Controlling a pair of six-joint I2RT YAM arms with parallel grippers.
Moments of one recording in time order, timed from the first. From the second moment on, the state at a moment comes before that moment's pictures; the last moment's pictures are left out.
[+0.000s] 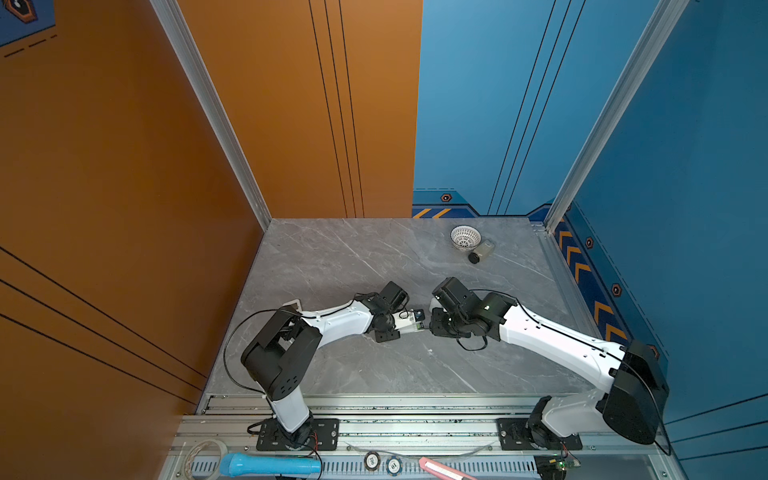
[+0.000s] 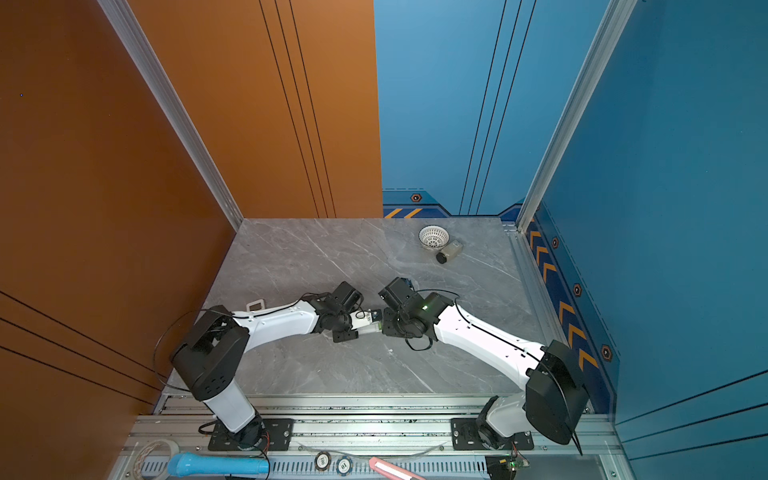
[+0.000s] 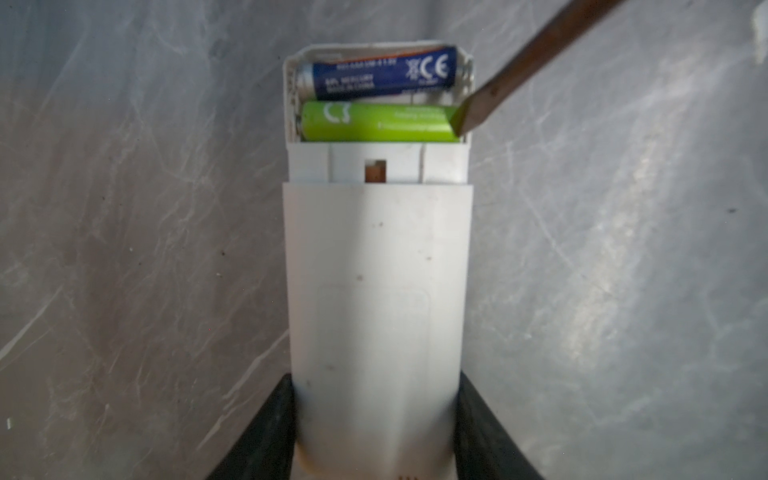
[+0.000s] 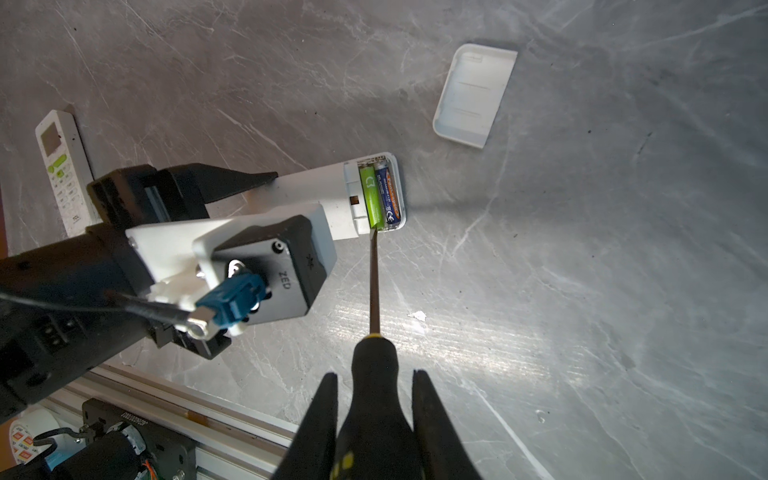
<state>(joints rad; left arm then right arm) -0.70 1.71 0.98 -0.43 -0.05 0.71 0.83 1.42 1.09 -0.75 0.02 0.84</state>
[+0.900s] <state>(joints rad) -0.71 1.71 0.98 -0.43 -0.07 0.71 0.83 1.42 1.09 -0.76 0.03 0.88</state>
